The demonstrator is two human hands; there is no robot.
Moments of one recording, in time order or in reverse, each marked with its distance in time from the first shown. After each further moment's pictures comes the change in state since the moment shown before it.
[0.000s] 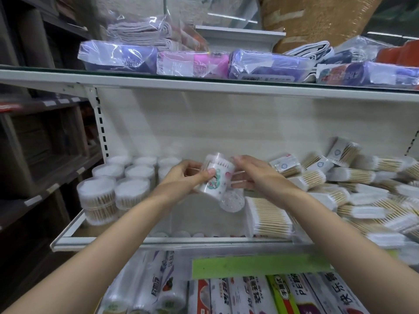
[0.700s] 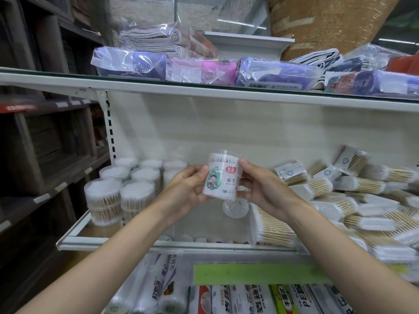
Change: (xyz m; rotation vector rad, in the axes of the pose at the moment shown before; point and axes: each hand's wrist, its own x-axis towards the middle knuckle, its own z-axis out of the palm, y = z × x) left_hand -0.005 -0.003 0.002 -0.590 -0.114 -0.054; right_hand -0.005 0.000 0.006 0.339 -0.141 0.013
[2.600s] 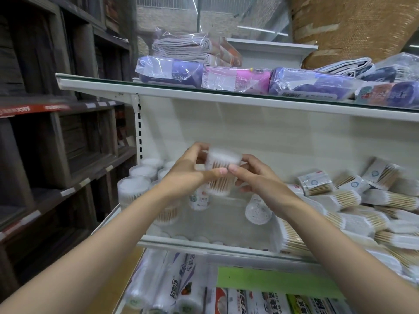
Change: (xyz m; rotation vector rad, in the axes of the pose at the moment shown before) left_hand -0.015 0.050 -0.023 0.761 0.145 0.277; right_hand 0.022 -0.007 0.045 -0.380 0.048 -0.156
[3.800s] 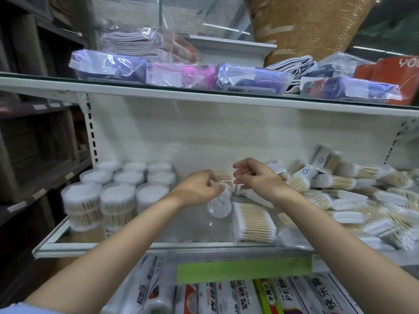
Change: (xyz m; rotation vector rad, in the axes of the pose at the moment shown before) left_hand 0.030 -0.009 0.094 0.555 -0.269 -0.055; right_hand -0.026 0.017 -0.073 -0.297 0.198 0.162
